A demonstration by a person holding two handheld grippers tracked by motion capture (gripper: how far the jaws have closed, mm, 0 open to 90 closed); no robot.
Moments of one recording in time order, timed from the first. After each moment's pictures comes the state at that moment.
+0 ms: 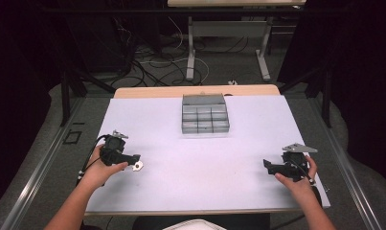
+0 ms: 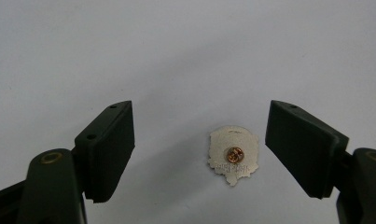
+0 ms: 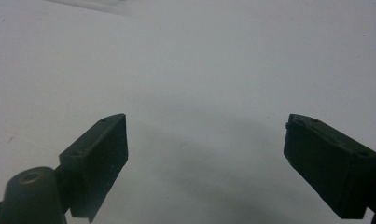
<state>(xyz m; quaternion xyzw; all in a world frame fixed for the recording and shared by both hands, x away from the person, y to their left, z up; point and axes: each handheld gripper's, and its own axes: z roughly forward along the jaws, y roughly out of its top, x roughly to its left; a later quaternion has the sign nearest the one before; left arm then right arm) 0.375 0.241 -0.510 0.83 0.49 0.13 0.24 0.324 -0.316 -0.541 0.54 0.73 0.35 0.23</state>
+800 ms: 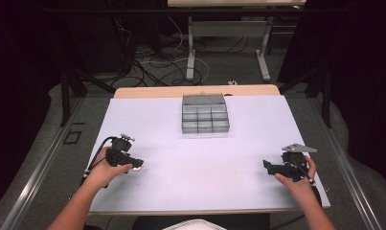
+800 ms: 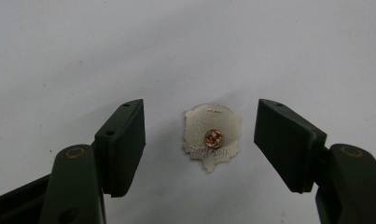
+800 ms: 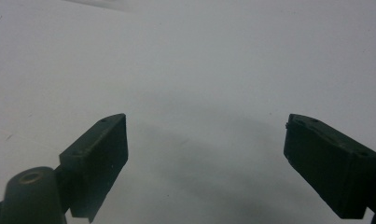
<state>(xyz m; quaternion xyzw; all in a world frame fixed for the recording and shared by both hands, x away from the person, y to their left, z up) 0.381 0.228 -0.521 0.84 0.50 0.07 0.20 0.325 -0.317 -0.542 0.54 0.73 0.35 0.23</state>
